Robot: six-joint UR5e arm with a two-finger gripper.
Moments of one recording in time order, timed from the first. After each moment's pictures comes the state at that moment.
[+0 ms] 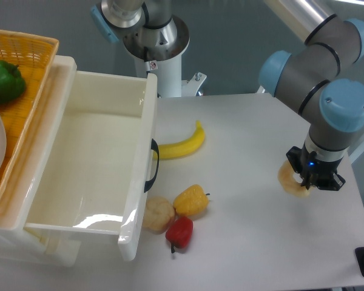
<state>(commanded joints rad) 2.71 -2.15 -1.20 -1.27 1.60 1.47</state>
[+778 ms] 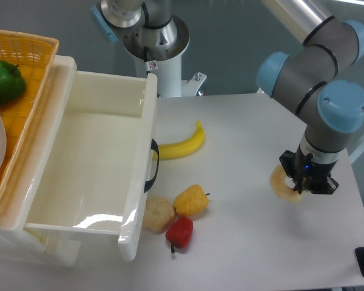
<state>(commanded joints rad) 2.68 -2.10 -1.23 -1.28 1.53 1.36</state>
